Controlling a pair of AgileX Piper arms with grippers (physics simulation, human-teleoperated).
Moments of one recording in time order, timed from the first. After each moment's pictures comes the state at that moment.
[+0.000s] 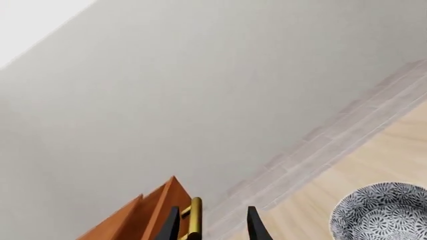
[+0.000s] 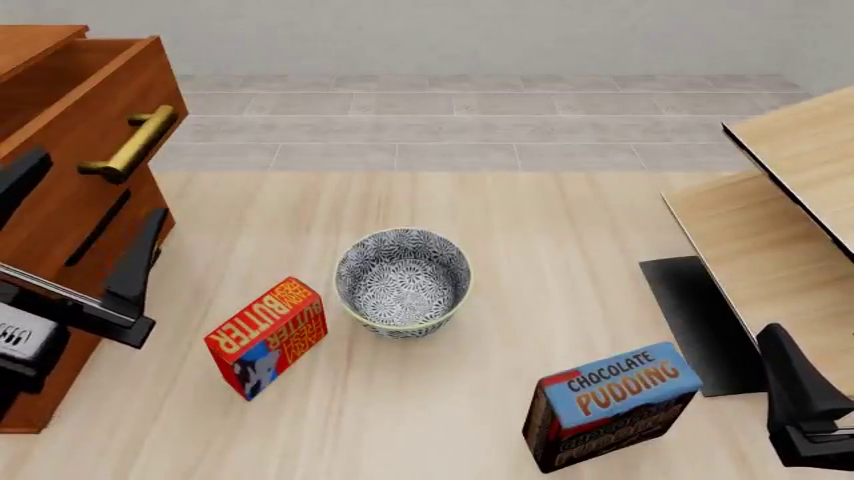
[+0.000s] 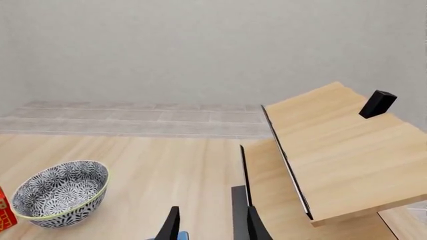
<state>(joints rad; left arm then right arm) -0.31 0.67 -0.17 -0.76 0.66 0.04 0.00 0.00 0.00 -0.01</state>
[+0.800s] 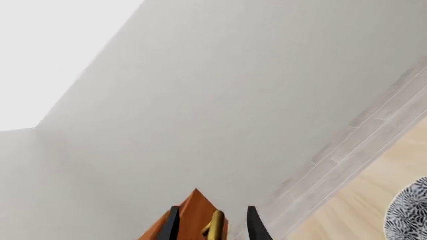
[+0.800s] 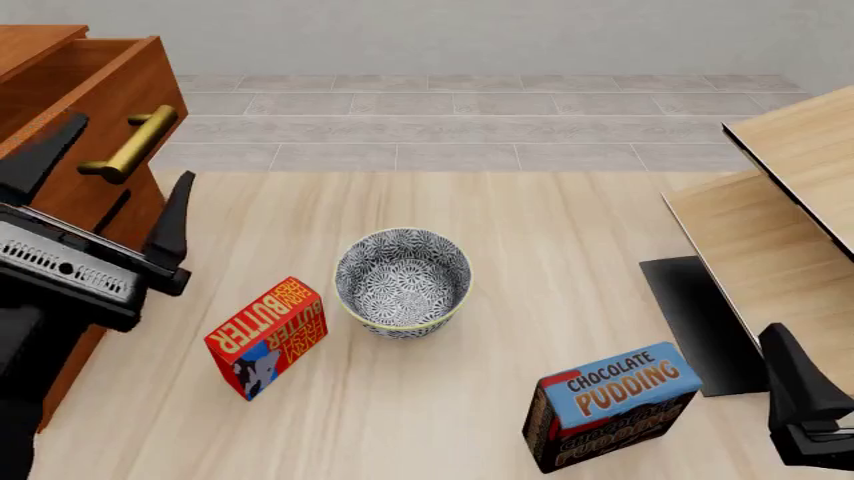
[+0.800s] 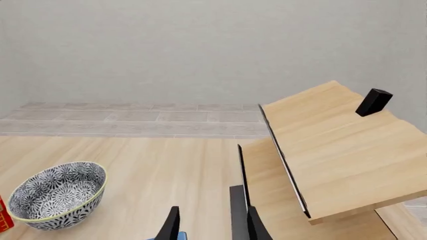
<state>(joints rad) -0.27 1.01 -0.22 -1.10 0.87 0.03 0.00 0.00 0.00 0.00</state>
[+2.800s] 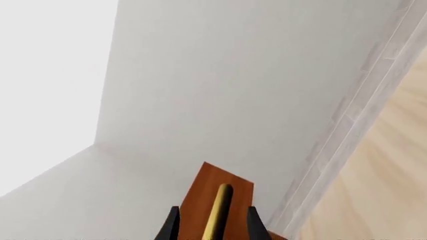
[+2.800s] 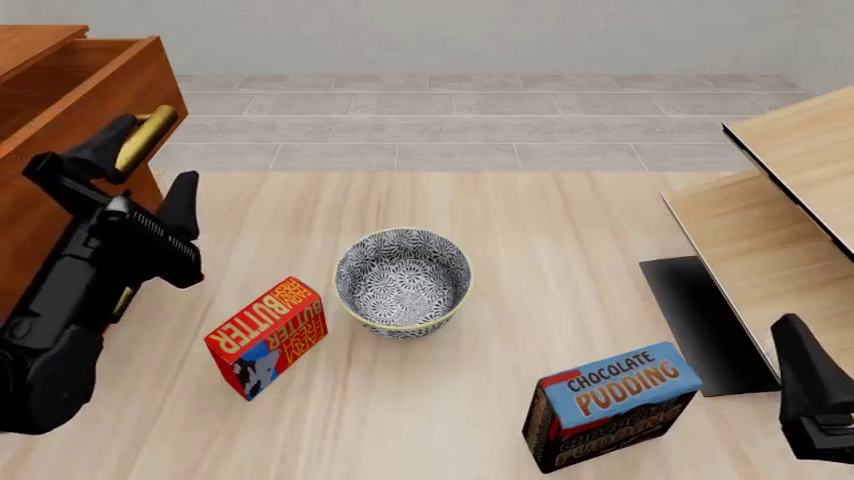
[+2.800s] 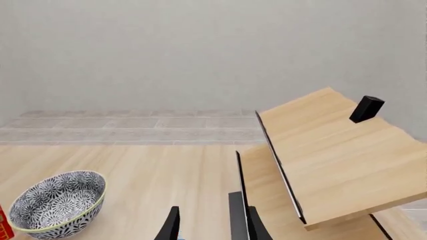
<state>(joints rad) -0.12 1.38 -0.35 -1.22 1.26 0.01 0.00 -0.03 0.00 0.01</state>
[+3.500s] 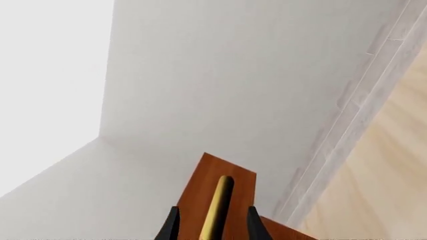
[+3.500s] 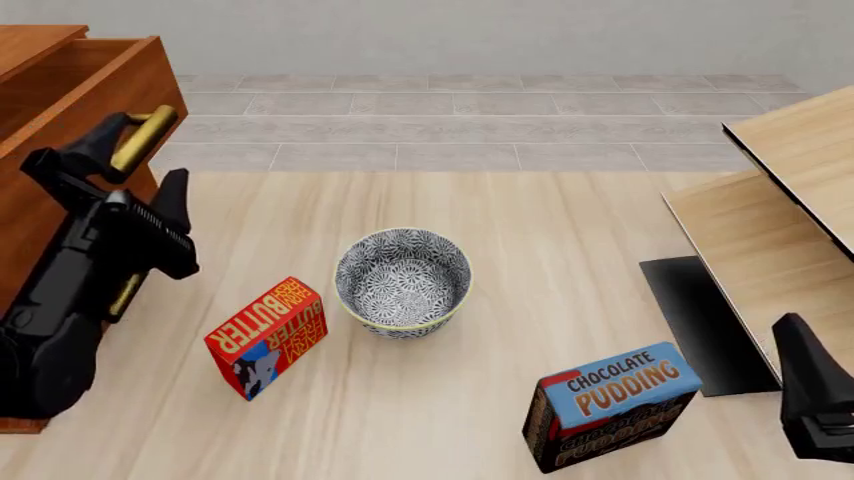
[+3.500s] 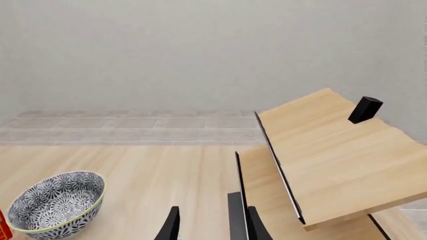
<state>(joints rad) -0.07 1.42 -0.38 -1.22 1.28 0.01 0.00 -0.03 0.00 0.01</state>
